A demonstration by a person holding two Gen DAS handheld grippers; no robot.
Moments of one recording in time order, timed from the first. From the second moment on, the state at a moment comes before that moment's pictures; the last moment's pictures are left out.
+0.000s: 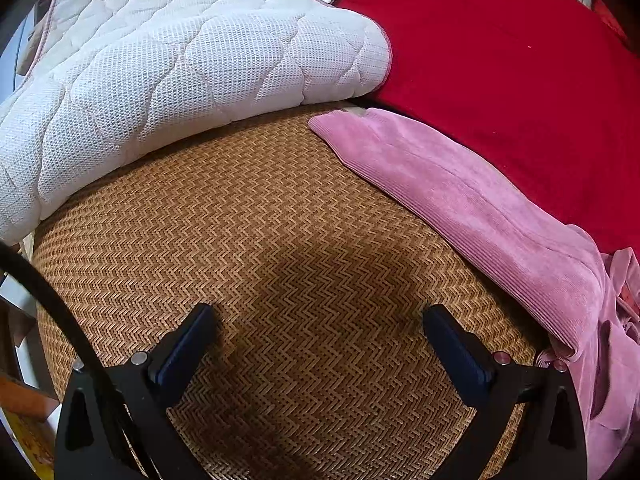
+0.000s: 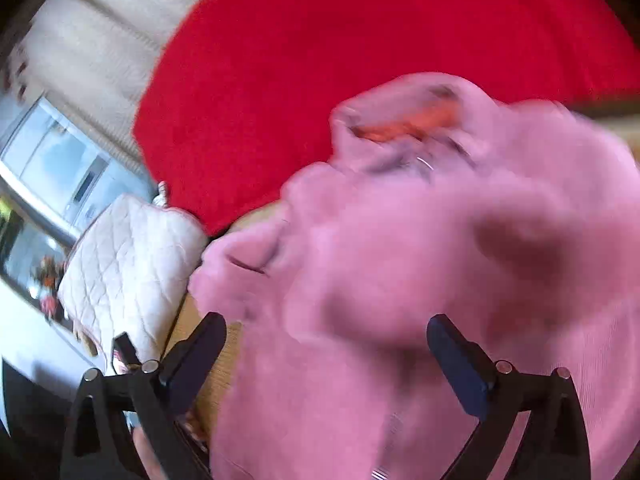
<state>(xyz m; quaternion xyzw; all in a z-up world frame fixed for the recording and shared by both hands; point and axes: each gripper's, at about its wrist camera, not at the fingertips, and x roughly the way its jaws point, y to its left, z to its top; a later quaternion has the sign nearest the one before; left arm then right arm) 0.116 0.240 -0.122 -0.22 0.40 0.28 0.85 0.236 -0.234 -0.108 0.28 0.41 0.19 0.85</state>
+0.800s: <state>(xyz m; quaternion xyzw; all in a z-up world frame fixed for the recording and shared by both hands) 0.204 0.022 -0.070 -0.24 0.48 -0.12 0.84 0.138 -0.302 -0.123 0.22 0.31 0.14 0.92</state>
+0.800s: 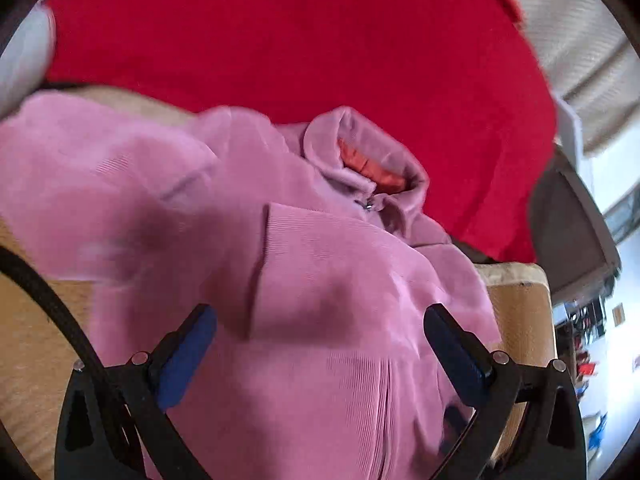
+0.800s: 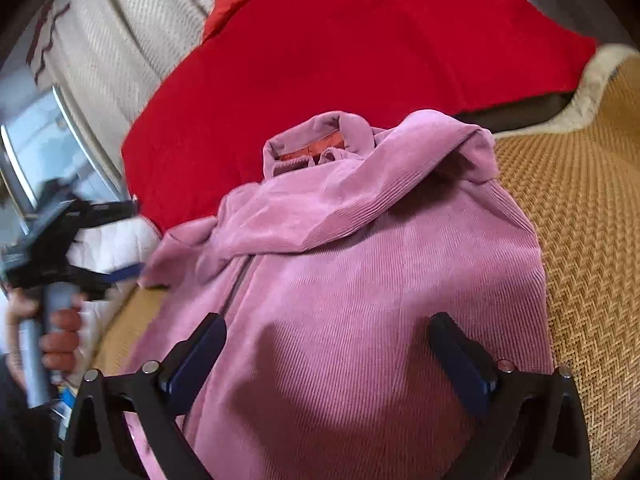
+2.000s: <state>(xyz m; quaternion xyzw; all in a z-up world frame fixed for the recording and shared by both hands) 0.198 0.027 -0.102 -0.13 0.46 -0.06 0.88 0.324 -0.443 -0.132 0.44 0.44 0.12 0.78</state>
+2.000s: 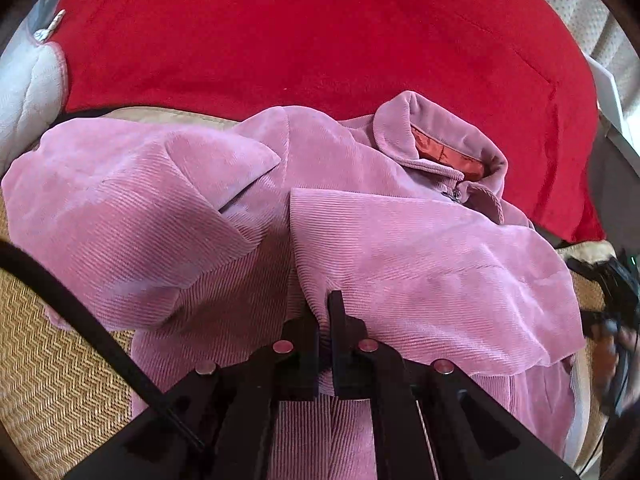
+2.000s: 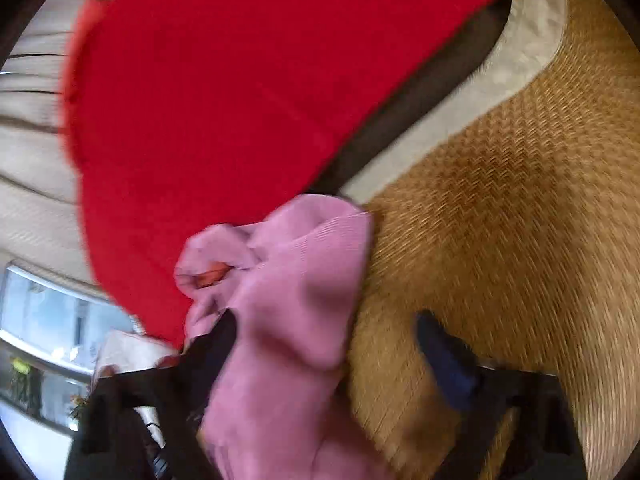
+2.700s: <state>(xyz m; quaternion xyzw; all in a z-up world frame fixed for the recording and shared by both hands) 0.201 0.025 -0.104 -0.10 0.46 -0.08 0.88 0.268 -0.397 -0.049 0.34 0.36 0.14 0.86</state>
